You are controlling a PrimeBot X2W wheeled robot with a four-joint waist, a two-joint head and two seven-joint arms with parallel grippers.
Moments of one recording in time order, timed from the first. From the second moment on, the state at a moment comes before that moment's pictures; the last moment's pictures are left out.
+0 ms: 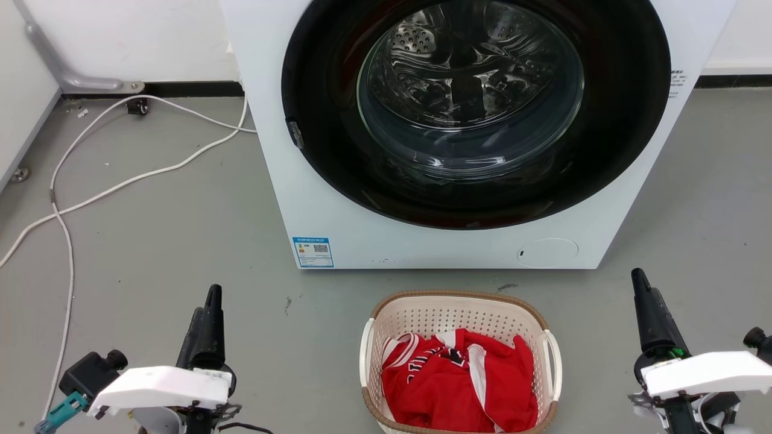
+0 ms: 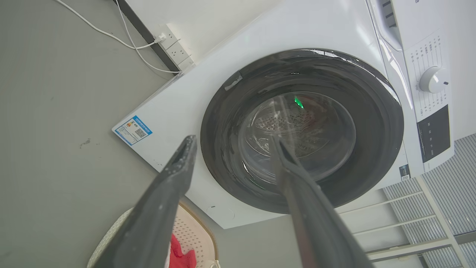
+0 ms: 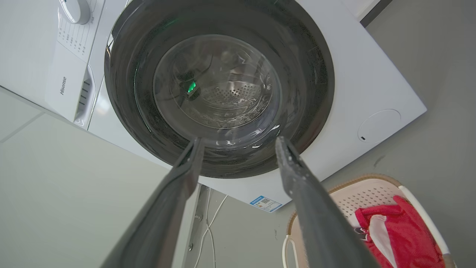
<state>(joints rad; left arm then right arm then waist) -0.04 0.05 0.07 0.15 -1.03 -0.08 -0.02 -0.05 -0.05 -0.07 0.15 0.96 0.13 -0.02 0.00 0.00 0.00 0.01</state>
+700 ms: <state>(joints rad) -0.02 0.06 0.03 0.12 -0.70 -0.04 -0.09 -0.02 -0.05 -0.08 0.10 0.62 0.13 -0.10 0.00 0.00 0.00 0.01</state>
